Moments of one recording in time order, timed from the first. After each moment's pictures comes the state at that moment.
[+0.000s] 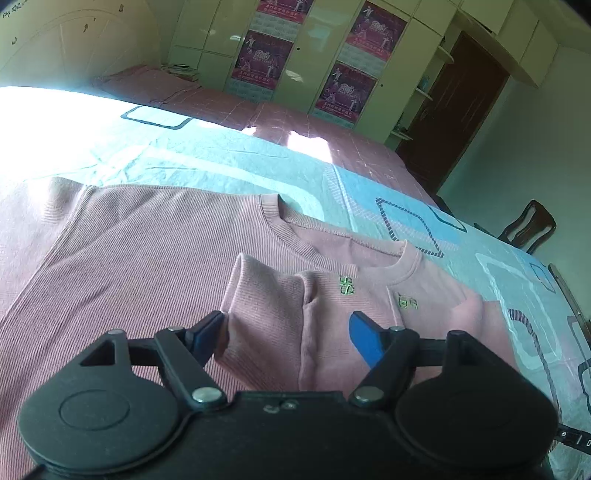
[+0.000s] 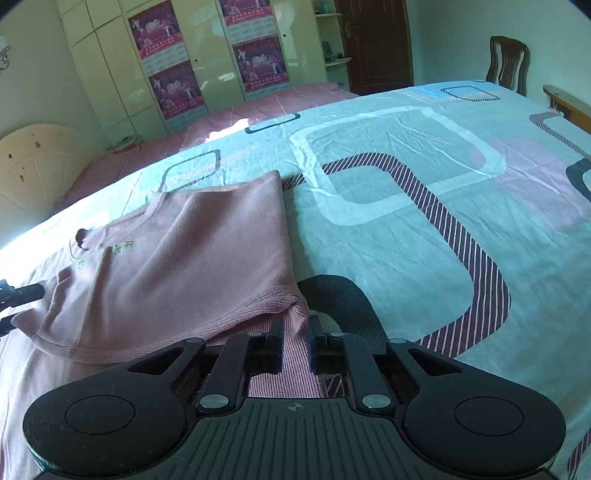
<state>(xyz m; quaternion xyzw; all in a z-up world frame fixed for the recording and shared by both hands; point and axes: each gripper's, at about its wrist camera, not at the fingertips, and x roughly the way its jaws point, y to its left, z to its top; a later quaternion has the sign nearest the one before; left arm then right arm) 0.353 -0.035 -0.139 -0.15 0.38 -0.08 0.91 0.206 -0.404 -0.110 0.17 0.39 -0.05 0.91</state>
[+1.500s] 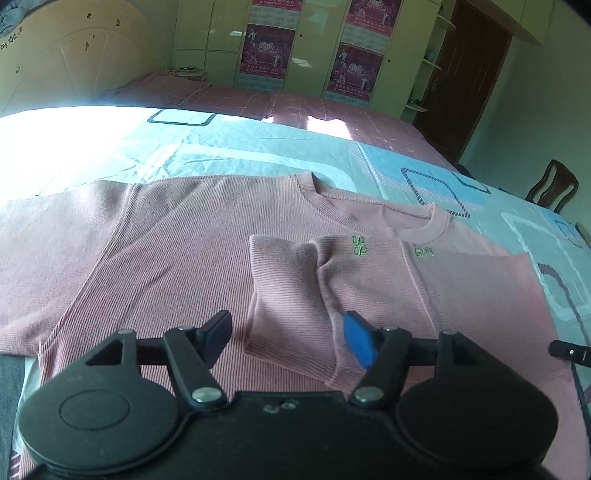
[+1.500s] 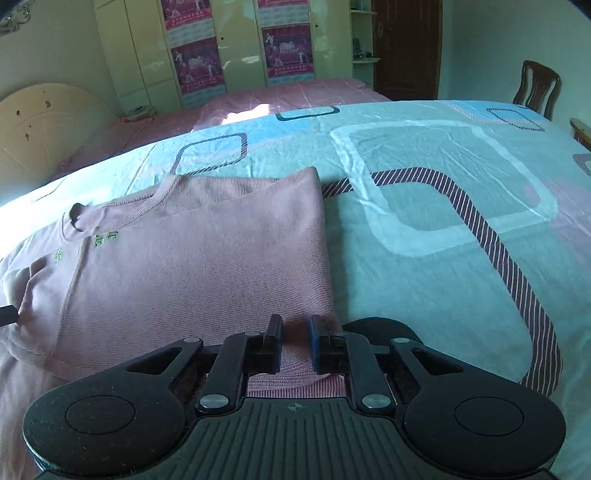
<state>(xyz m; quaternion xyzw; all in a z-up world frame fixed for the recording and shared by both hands) 0.310 -0.016 -0.135 -0.08 0.40 -0.06 0.91 0.260 -0.372 -0.123 0.10 0.41 -0.03 0.91</state>
